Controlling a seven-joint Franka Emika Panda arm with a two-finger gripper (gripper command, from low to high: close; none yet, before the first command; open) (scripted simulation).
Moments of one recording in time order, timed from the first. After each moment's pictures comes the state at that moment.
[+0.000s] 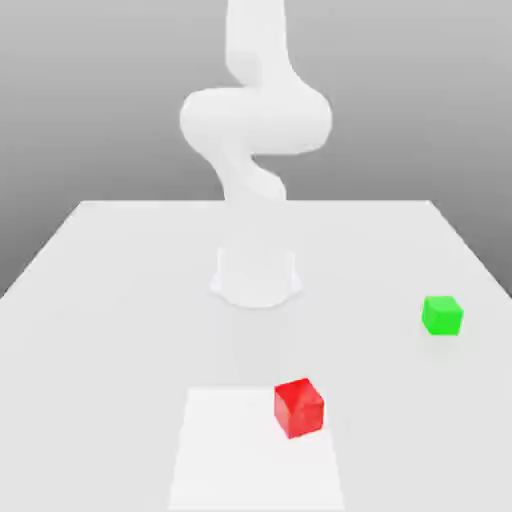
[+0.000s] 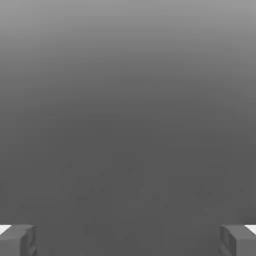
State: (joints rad) arm 0.02 -0.72 -0.01 -2.35 0.01 2.35 0.77
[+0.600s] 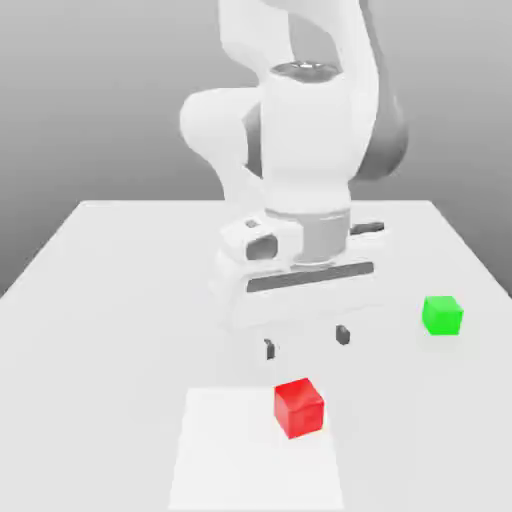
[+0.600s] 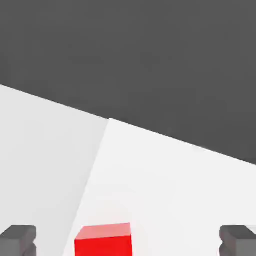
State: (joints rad) arm 0.15 -0.05 0.00 -2.80 0.01 2.78 0.56
